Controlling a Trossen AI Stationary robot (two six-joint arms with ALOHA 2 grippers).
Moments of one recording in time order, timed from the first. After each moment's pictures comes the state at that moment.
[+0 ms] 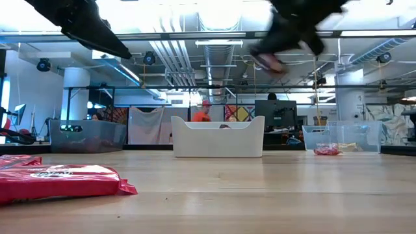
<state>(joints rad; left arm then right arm) -0.42 1.03 0.70 -0.38 -0.65 -0.29 0.33 1.40 0.94 -0.36 0.80 0.81</state>
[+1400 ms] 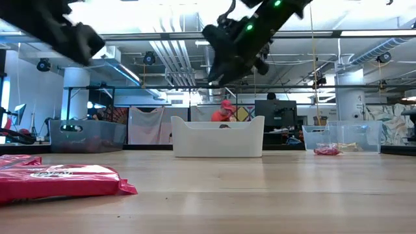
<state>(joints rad) -0.45 1.03 0.69 -0.44 -0.17 -0.32 -0.03 1.71 1.22 -0.21 0.50 0.42</state>
